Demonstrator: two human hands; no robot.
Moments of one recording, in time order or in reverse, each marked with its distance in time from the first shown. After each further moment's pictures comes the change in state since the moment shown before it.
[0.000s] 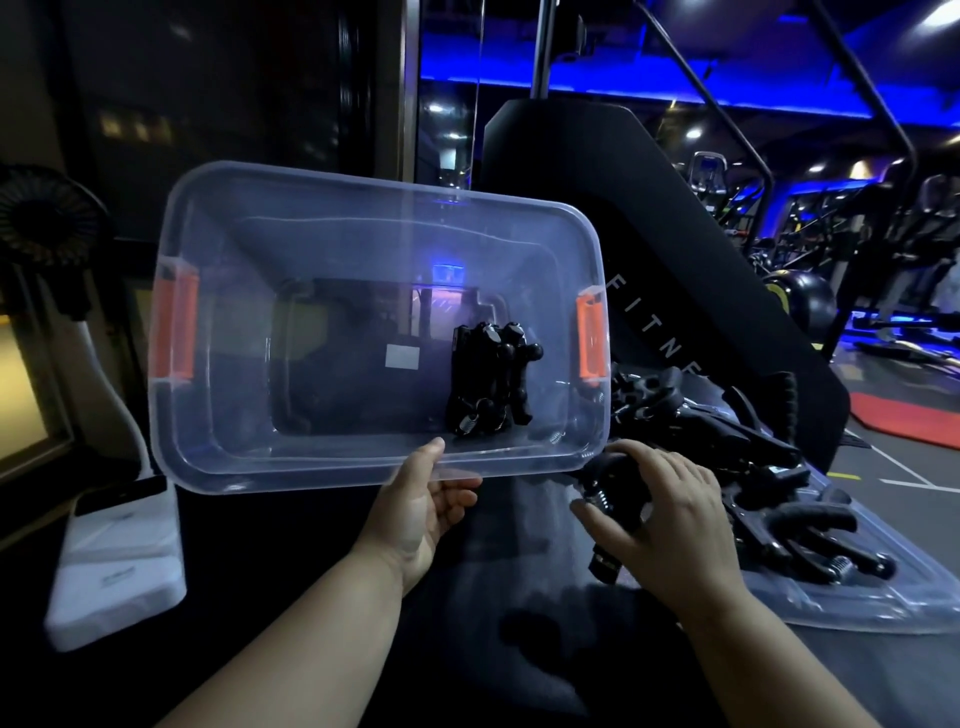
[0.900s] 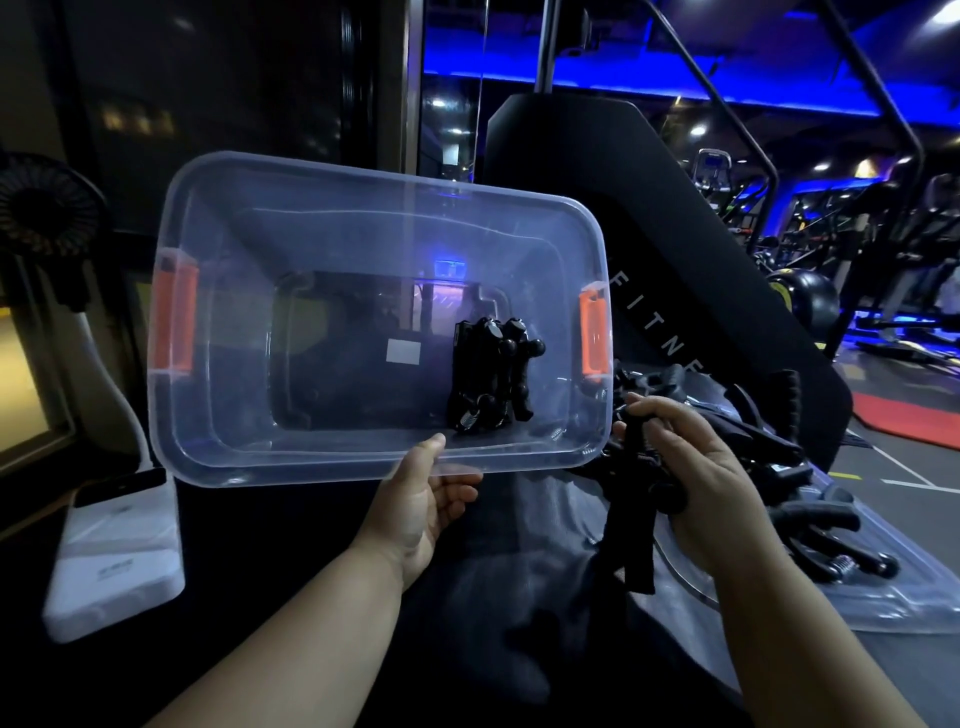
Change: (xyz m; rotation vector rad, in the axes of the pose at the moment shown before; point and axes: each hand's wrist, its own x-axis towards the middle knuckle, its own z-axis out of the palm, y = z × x) left_hand -0.002 0.002 0.000 -0.014 -0.016 0.031; right_hand 0.029 -0.011 -0.028 1.360 -0.144 0.480
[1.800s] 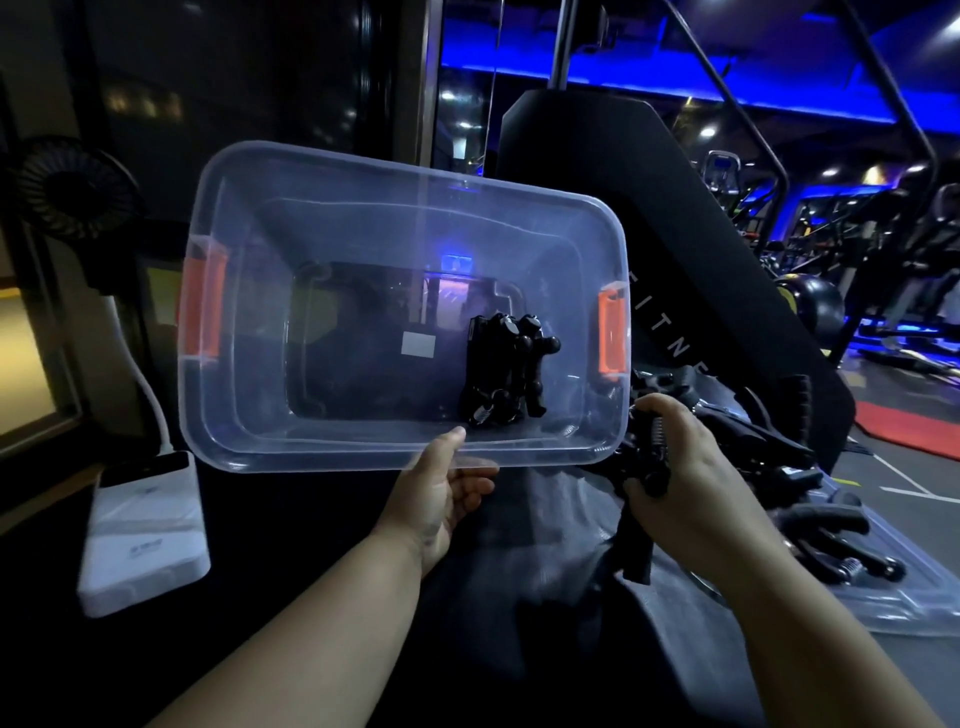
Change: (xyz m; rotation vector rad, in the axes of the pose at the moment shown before) left_hand 0.000 0.002 -0.002 -0.008 0.001 -0.029; right_hand -0.013 -0.010 0.017 -1.231 0.013 -0.101
